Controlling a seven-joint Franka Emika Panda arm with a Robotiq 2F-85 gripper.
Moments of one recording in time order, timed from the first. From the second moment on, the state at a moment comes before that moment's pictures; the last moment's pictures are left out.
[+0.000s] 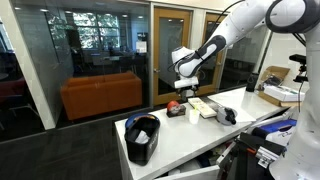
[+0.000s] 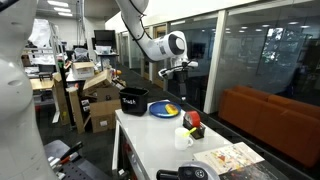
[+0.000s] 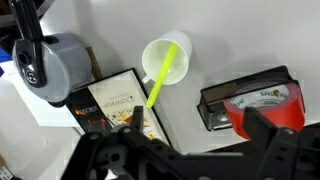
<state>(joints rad) -0.04 0.35 -0.21 -1.98 -0.32 2.20 1.04</state>
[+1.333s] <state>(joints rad) -0.02 0.50 -0.30 -2.00 -0.35 2.34 1.41</state>
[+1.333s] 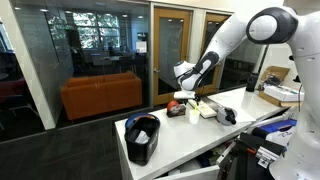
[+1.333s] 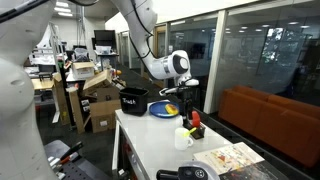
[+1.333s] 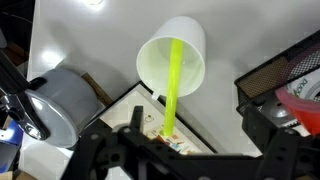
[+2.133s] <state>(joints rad) -0.02 0.55 -0.36 -2.00 -0.45 2.36 1.49</state>
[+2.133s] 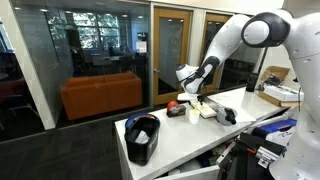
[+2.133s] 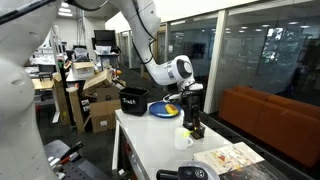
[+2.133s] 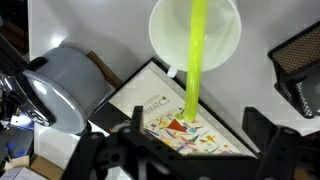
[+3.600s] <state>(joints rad) 0.01 0.61 -0.39 -2.00 -0.46 2.40 1.49</state>
